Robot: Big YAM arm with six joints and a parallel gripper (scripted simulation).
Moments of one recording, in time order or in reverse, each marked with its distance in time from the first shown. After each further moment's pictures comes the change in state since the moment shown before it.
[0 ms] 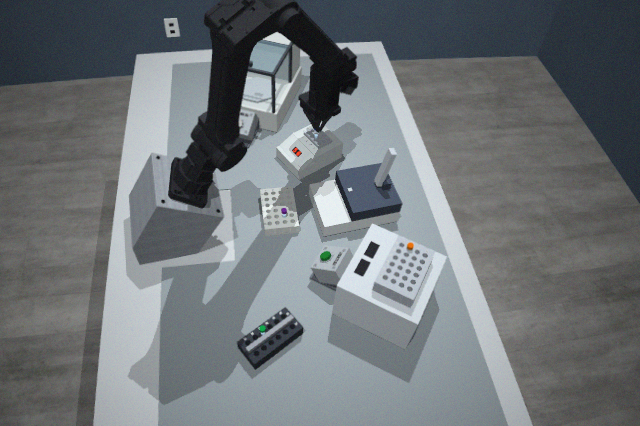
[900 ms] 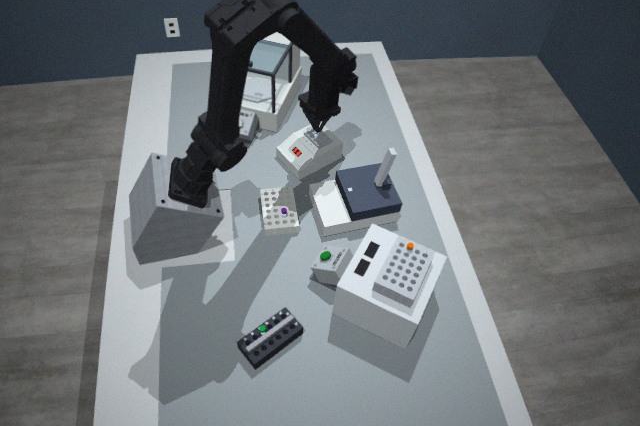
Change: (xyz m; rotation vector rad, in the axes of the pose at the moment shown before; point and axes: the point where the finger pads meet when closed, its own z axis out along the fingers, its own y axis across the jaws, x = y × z) arm 0.001 0.000 0.000 0.000 0.002 -0.001
